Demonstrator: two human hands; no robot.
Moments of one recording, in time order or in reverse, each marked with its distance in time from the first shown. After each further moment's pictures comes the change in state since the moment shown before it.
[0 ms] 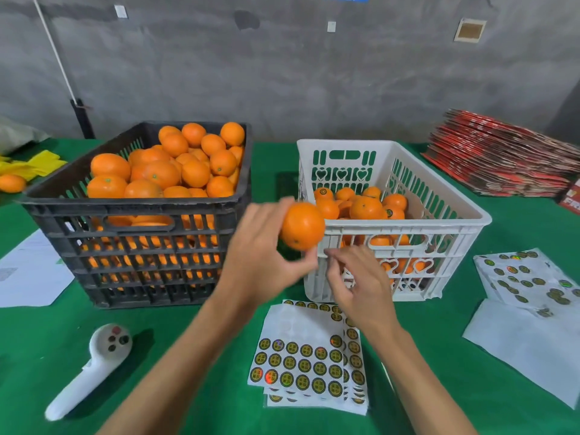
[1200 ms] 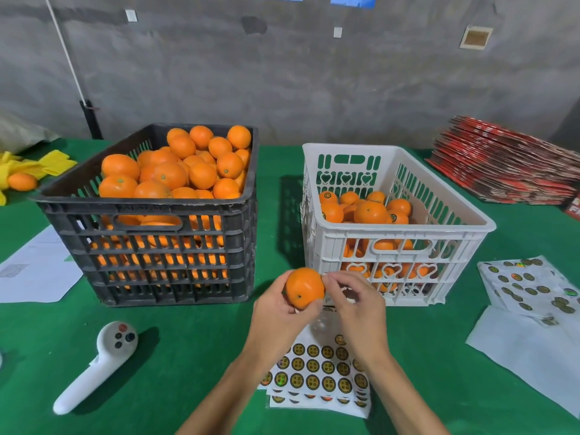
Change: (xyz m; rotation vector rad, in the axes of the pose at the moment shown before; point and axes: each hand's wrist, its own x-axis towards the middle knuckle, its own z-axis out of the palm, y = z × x) left_hand -0.088 -0.006 0.063 -0.725 -0.194 -0.687; right_hand -0.029 -0.027 0.008 0.424 -0.070 0.695
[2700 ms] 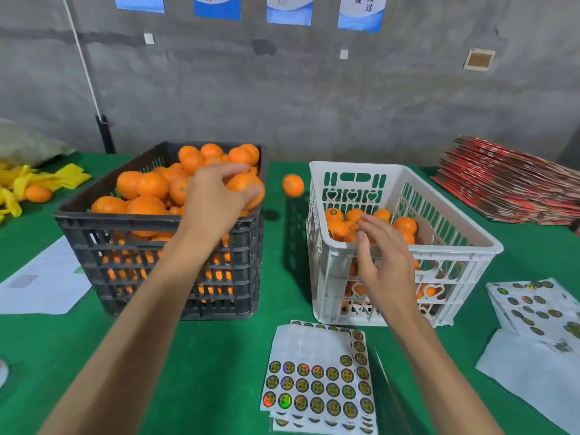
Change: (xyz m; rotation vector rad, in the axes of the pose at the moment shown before) left_hand 0.107 0.164 -0.118 0.575 0.422 0.295; right_hand 0.088 -0.041 -0.027 -0.396 0.191 -0.523
